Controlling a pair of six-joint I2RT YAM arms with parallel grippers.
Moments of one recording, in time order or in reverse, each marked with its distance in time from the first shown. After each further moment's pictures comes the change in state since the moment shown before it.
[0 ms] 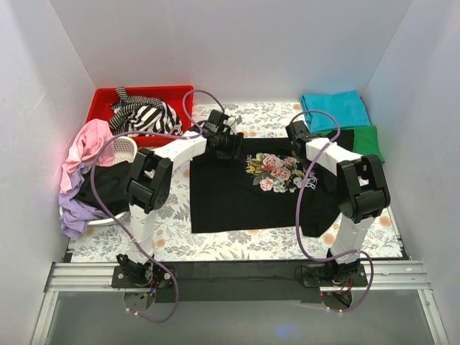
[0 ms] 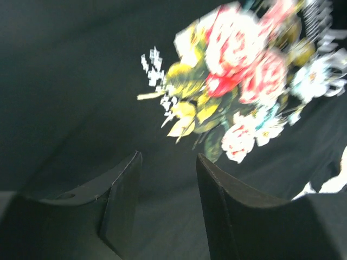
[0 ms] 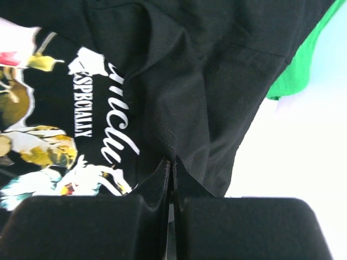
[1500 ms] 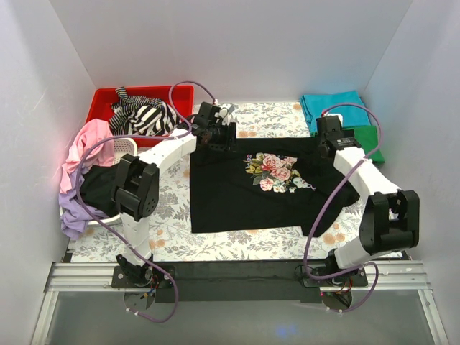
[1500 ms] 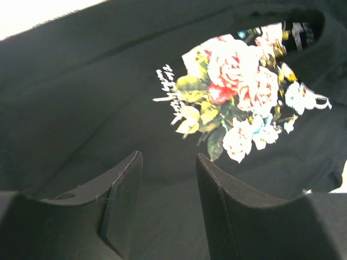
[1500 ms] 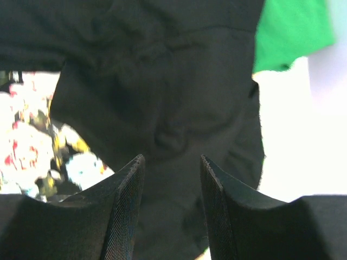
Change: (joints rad) left arm 0.019 -0.164 -0.042 0.005 -0.117 0.026; right arm -0.099 -0.370 -0.119 0.020 -0.196 0.281
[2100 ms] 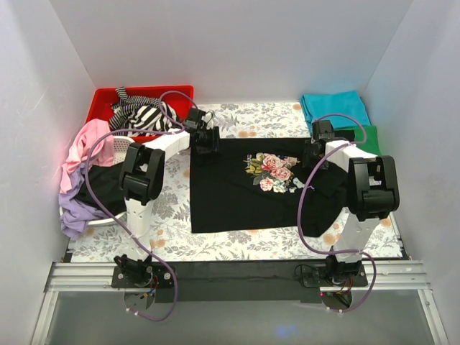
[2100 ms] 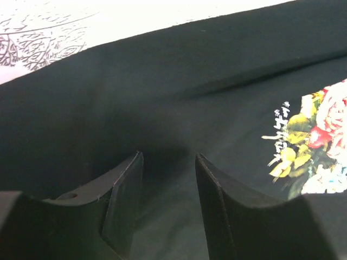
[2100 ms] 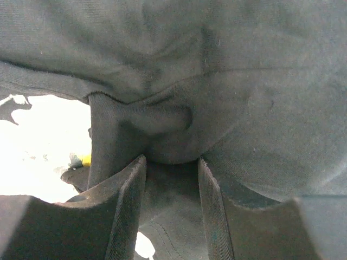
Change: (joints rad) left arm 0.151 0.214 0.021 0.070 0.018 -0.042; right arm -0.098 0.367 0.051 0.171 -0.312 0.051
